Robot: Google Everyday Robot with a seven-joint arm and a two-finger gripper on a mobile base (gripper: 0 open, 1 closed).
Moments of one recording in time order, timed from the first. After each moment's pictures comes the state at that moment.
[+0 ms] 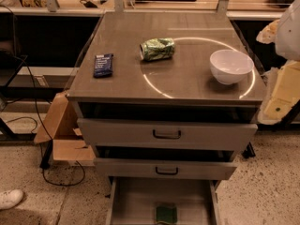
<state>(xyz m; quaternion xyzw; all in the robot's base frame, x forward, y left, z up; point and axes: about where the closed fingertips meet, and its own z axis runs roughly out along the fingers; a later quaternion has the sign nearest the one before) 0.438 -0.216 0.977 -0.60 0.78 -0.04 0.16</state>
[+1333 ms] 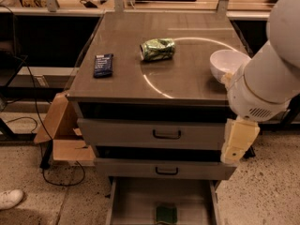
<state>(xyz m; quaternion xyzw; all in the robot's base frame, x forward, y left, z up) 0.426 -0.173 0.880 -0.63 0.76 -0.06 0.15</state>
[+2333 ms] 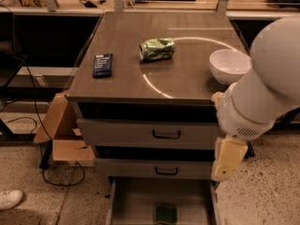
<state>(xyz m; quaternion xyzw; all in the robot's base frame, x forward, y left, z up) 0.407 -0.159 0.840 -0.64 0.76 -0.02 0.14</state>
